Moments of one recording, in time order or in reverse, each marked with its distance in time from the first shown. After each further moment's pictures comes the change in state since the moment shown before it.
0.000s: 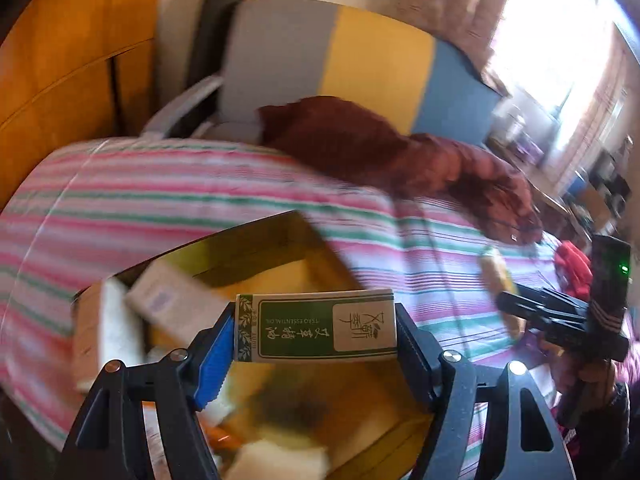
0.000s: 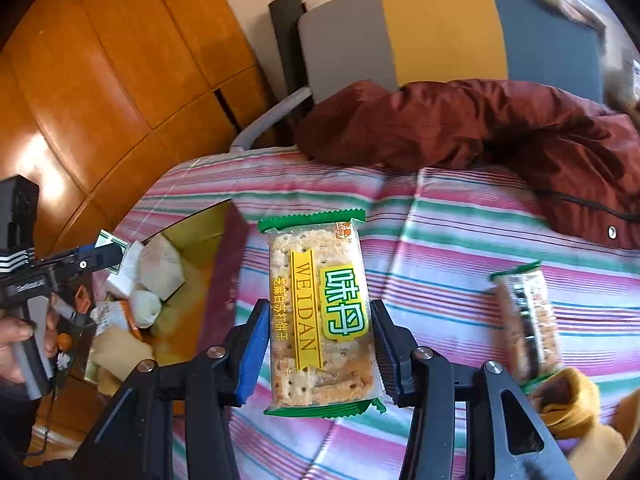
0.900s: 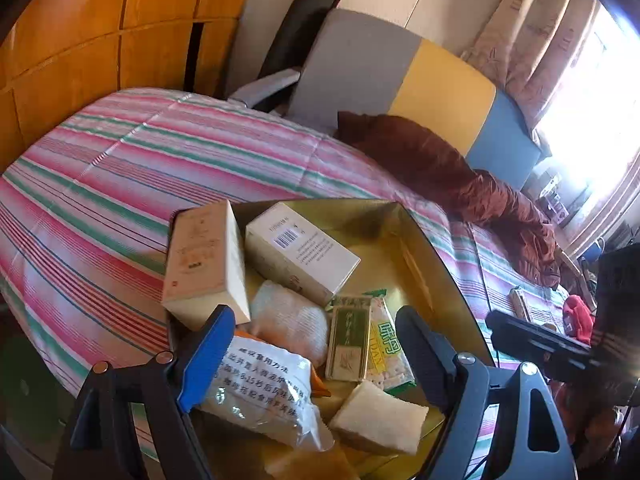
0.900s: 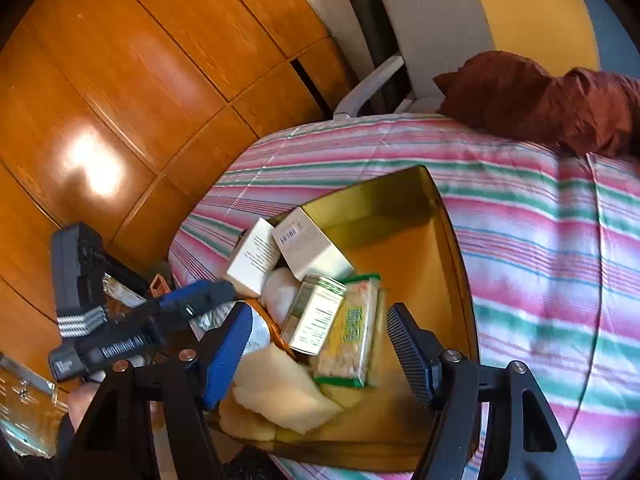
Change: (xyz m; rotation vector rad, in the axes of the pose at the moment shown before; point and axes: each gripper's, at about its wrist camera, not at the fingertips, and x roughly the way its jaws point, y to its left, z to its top) left arm -0.040 0.088 -0.054 -0.199 -0.059 0.031; right arm 0.053 0.158 -0.002 0.014 0.089 0.238
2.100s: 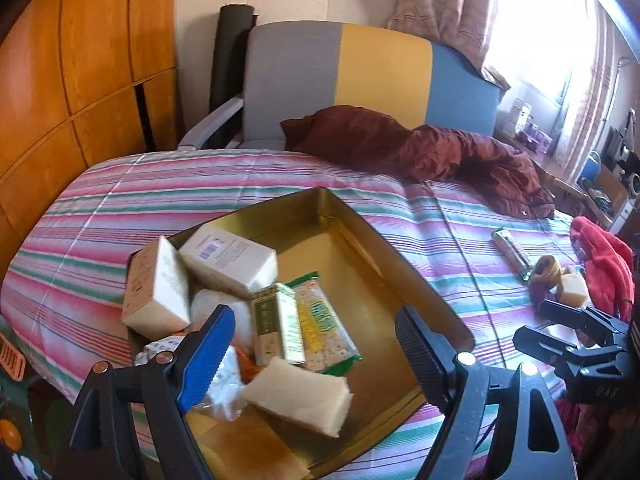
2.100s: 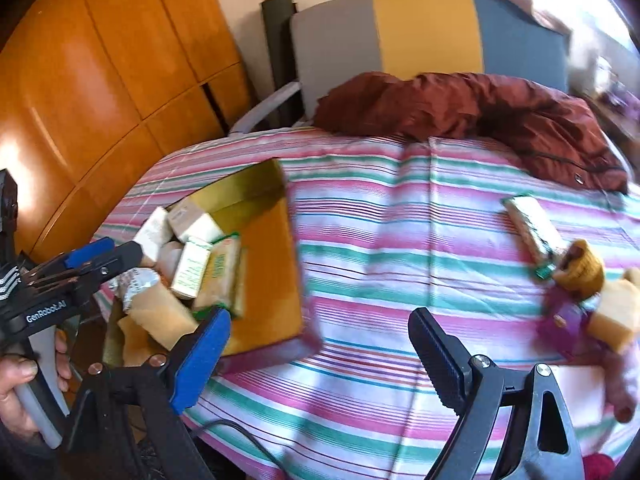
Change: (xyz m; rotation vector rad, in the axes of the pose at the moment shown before) left arm -0.014 -0.100 -0.029 0.295 -0.035 0.042; right arm -0.092 -0.038 -0.074 0.053 -0.107 -0.389
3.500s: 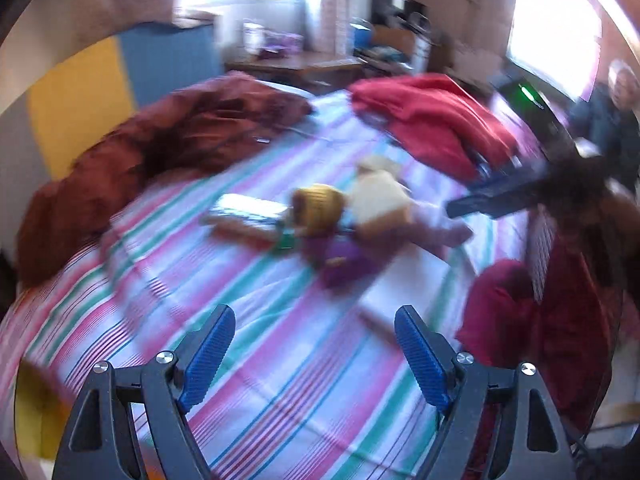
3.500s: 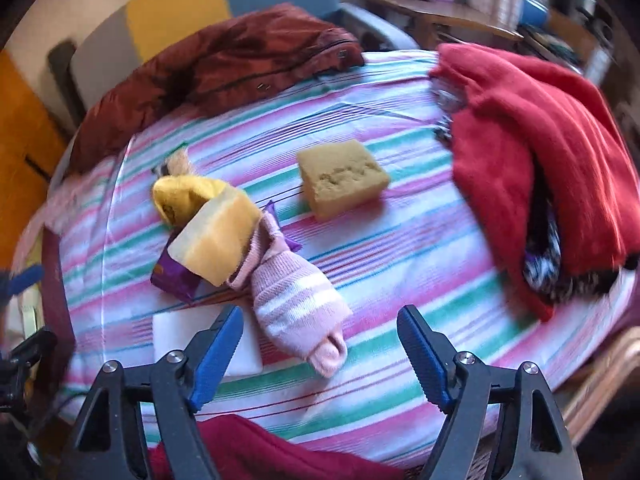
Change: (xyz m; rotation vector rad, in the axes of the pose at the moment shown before) left arm 0.067 -0.271 -0.010 0.774 0.131 -0.566; right arm -0.095 -0.273 -0.048 0.404 0.176 -0.408
